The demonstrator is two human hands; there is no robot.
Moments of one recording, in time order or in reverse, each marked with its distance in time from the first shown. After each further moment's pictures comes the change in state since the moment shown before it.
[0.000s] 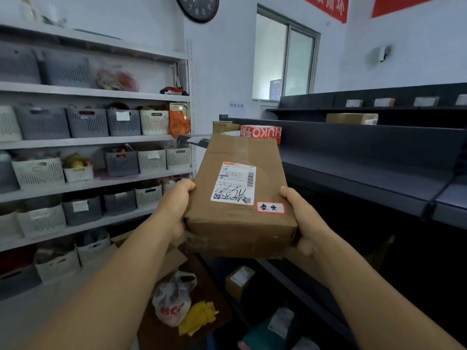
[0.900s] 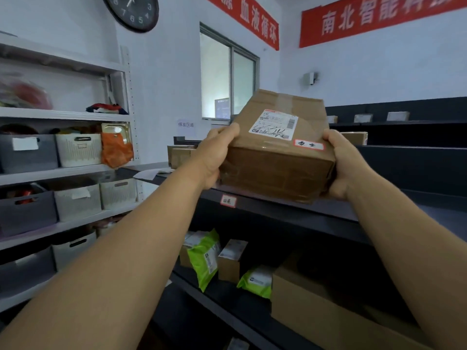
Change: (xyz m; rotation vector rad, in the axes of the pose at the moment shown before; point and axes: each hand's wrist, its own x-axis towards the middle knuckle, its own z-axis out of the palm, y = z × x) left_hand 0.280 0.123 0.114 0.112 -0.568 0.356; right_hand 0.205 -0.171 0.021 0.098 0.400 -0.333
